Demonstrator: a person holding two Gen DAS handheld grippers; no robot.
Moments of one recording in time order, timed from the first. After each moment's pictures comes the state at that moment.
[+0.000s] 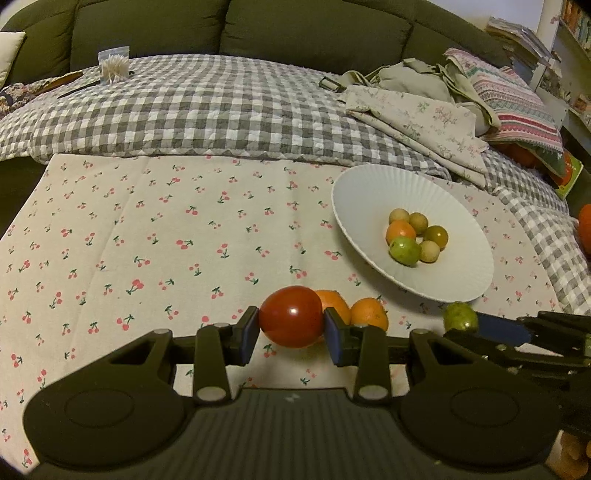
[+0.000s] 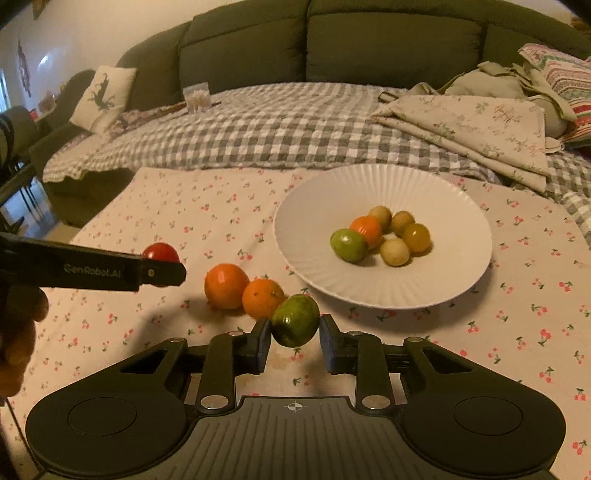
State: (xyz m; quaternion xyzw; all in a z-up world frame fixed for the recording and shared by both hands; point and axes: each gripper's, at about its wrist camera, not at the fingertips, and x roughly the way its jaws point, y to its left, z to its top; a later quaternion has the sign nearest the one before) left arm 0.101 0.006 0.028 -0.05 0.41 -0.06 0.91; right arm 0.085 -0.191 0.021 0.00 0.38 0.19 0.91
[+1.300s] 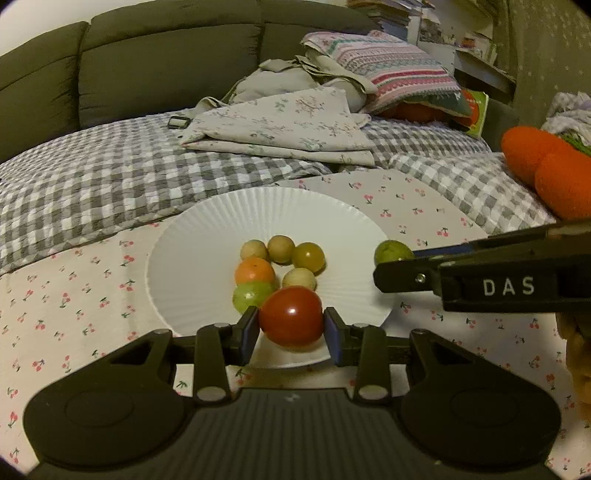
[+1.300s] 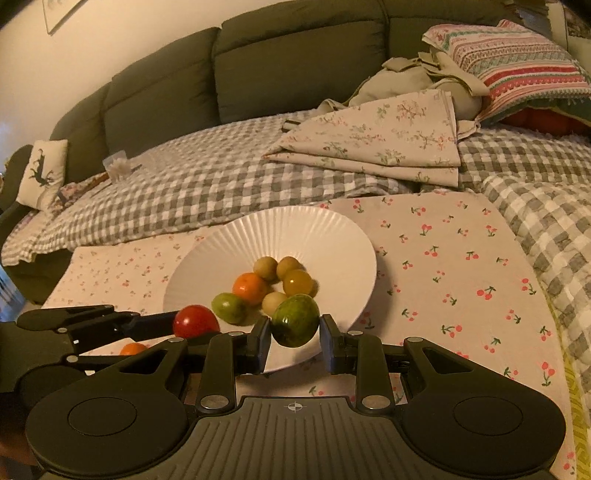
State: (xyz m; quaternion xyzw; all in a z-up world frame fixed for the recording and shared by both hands) left arm 0.138 -0.113 0.007 0.07 0.34 -0.22 0.91; right arm 0.126 -0.272 0.025 0.09 0.36 0.10 0.93
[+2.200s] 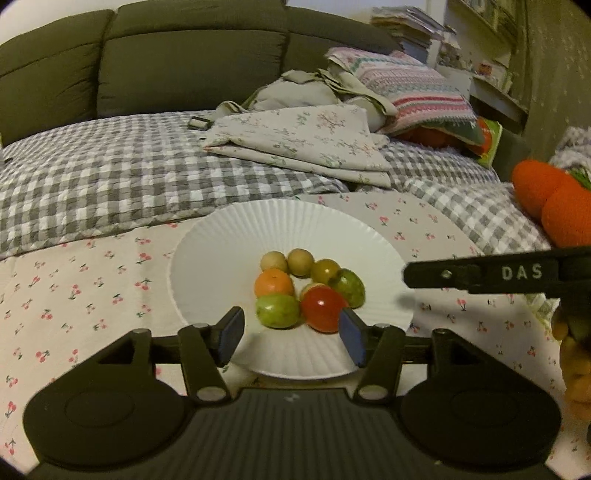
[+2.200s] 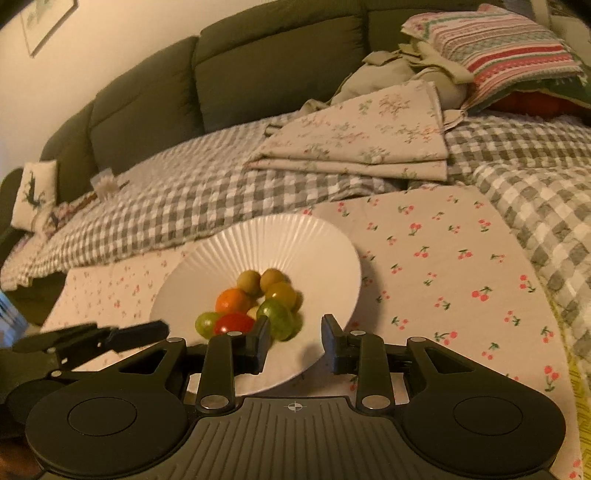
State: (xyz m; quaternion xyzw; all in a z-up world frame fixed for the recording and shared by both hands) left arm 0.143 -0.087 0.017 0.02 0.33 -0.20 0.92; right arm 0.138 -0.290 0.023 0.13 0.35 0.08 0.92
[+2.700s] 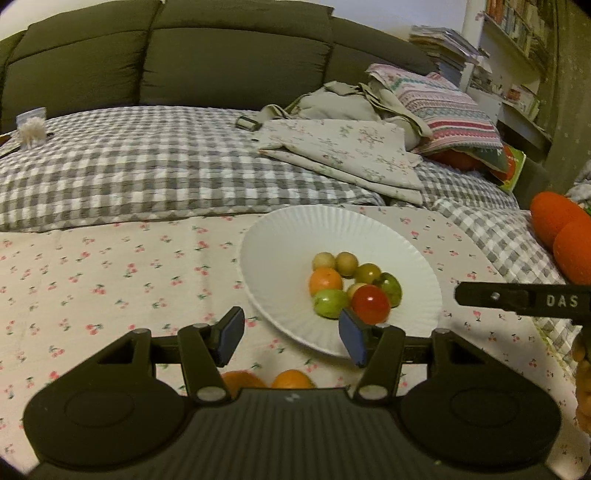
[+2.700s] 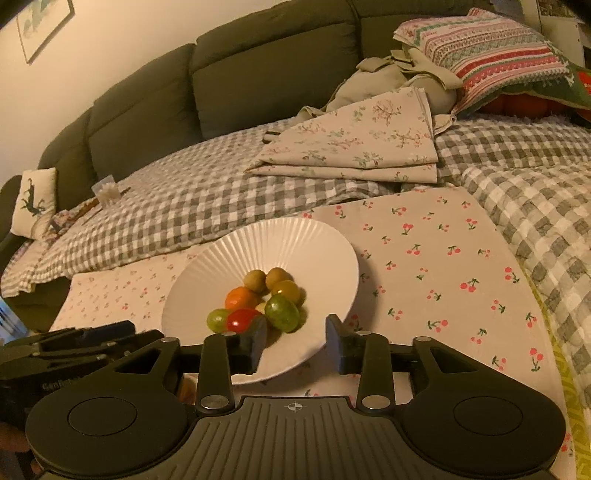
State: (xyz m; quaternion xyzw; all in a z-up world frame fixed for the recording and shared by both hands) left arm 0.130 -0.039 0.030 -0.02 0.34 -0.16 0.93; right arm 0.117 -0.285 0.035 0.13 0.35 0.07 0.92
